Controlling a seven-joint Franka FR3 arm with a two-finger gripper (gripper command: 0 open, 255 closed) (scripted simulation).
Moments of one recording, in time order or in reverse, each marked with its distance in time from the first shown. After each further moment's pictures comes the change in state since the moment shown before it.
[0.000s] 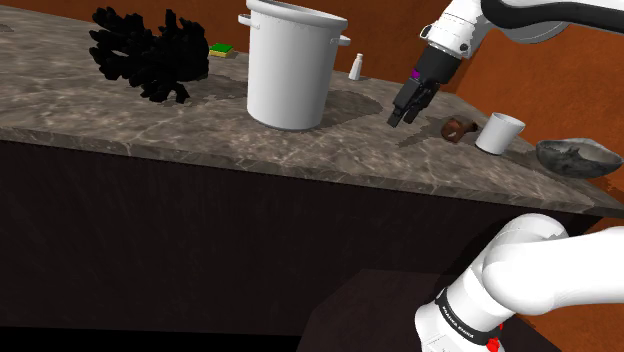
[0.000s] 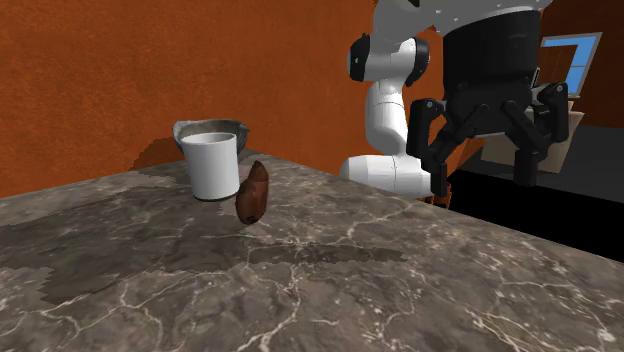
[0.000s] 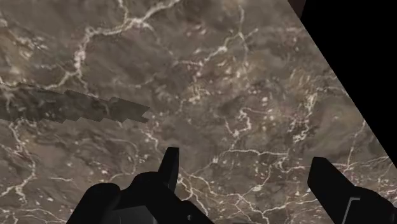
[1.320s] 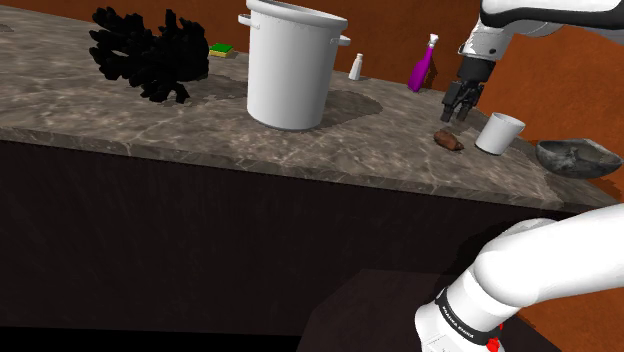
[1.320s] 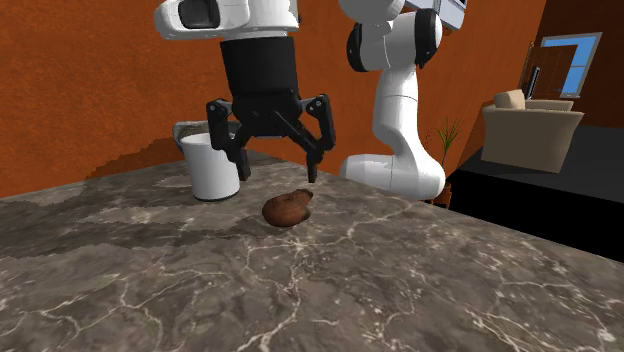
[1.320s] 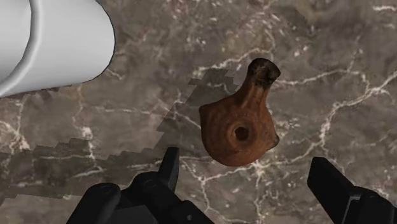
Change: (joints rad) arm -0.174 0.282 -0.299 0.263 -0.255 -0.205 -0.226
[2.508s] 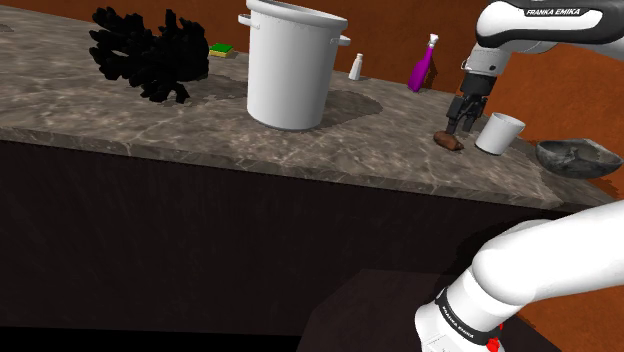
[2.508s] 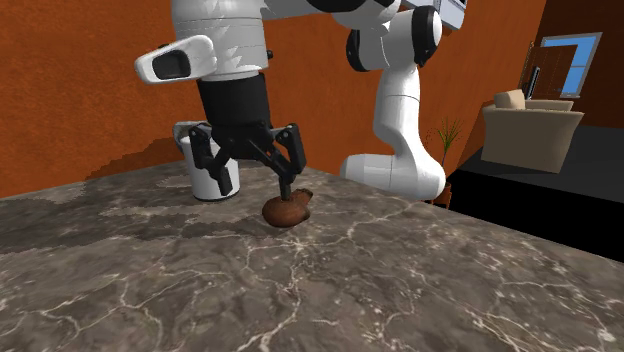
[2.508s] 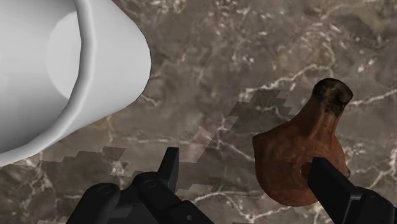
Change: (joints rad) arm -0.035 0.029 -0.054 -0.053 -0.053 0.058 -0.033
